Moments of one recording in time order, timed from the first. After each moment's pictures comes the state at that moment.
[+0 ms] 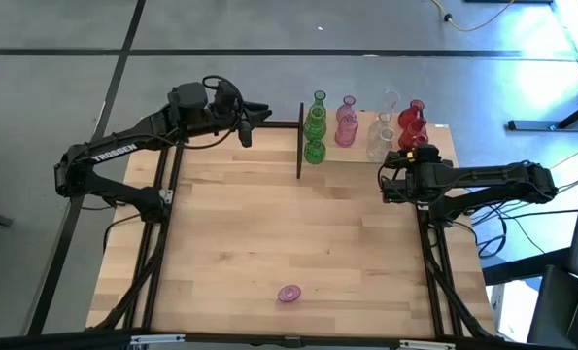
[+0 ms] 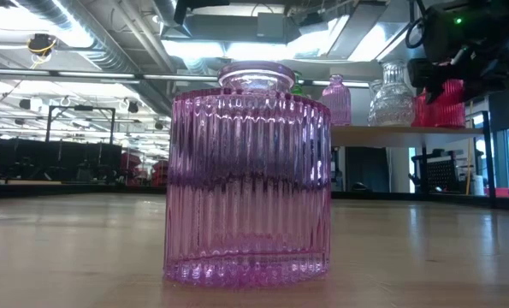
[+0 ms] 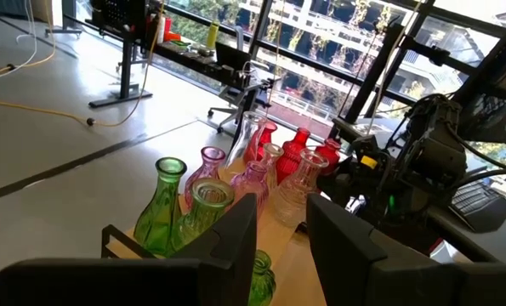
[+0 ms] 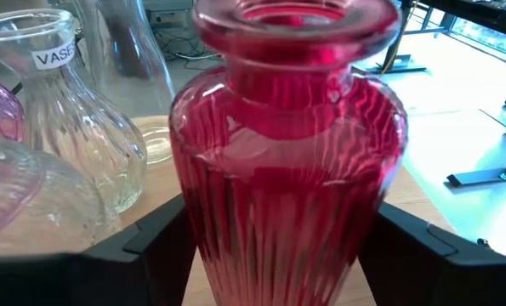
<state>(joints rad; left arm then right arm) 0.40 1.20 1.26 -0.18 -0.02 -0.31 -0.04 1.05 0.76 -1.47 1.16 1.82</state>
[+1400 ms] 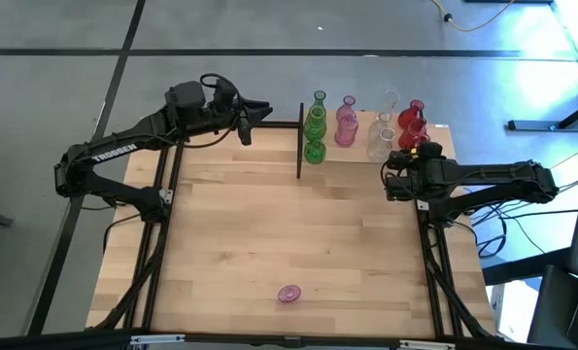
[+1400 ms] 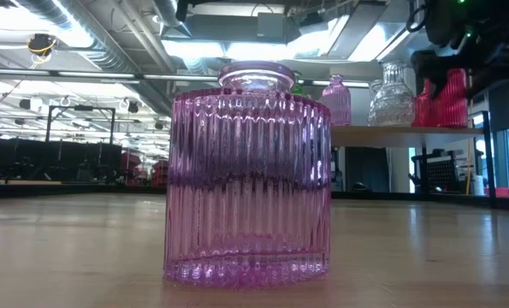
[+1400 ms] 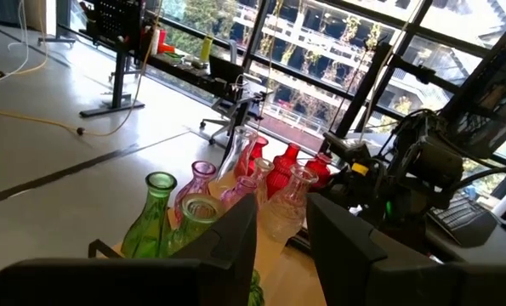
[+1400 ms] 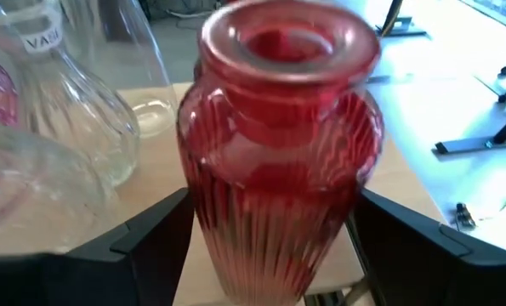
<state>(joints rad) 0.40 1.20 1.26 -0.13 -0.01 -0.33 -0.02 1.03 0.85 -1.57 1.03 1.80</state>
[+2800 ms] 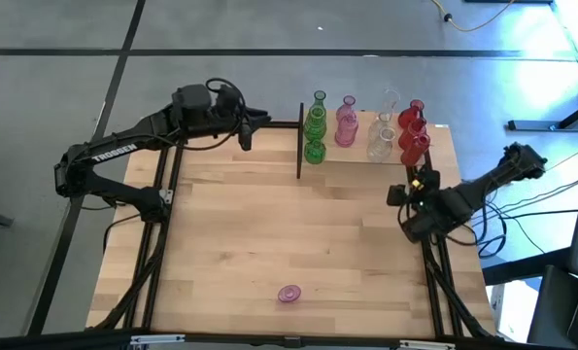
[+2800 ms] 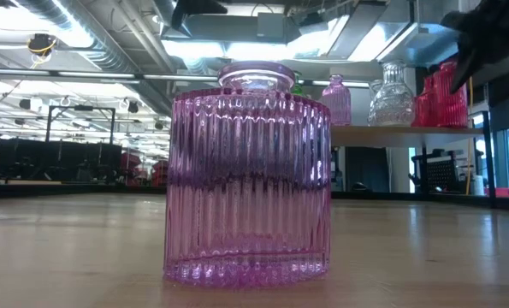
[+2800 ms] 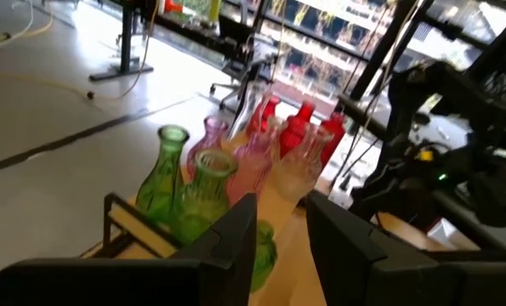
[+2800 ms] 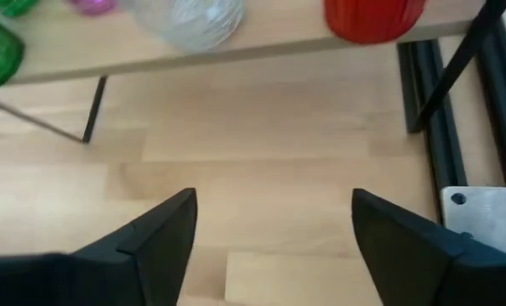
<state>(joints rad) 0.40 1.20 1.26 -0.25 -0.01 -0.33 0.54 1.00 0.89 -1.57 0.67 2.20</state>
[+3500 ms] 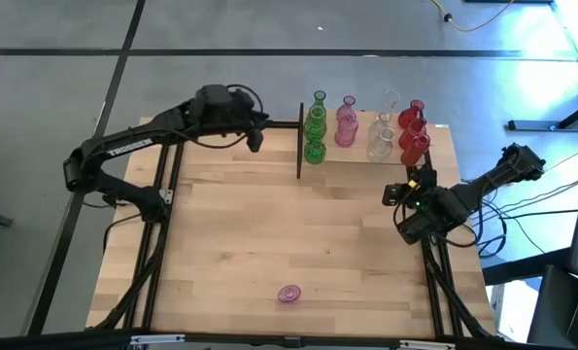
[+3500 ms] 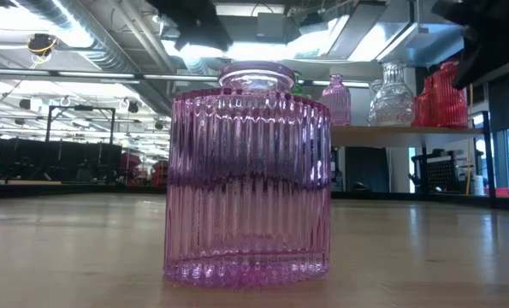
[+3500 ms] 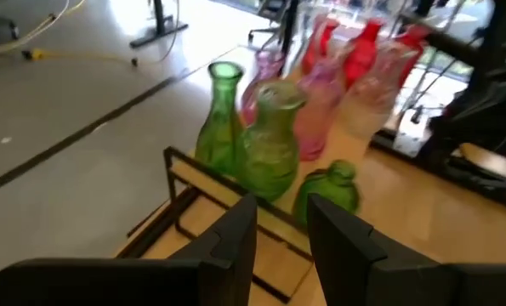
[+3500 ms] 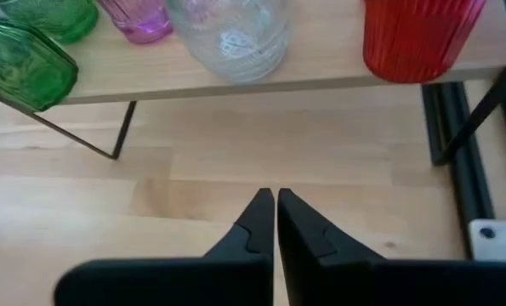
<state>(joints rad) 0.46 1.29 1.26 -0.37 -0.03 -0.15 0.55 1.06 0.95 -1.57 0.77 2.16</state>
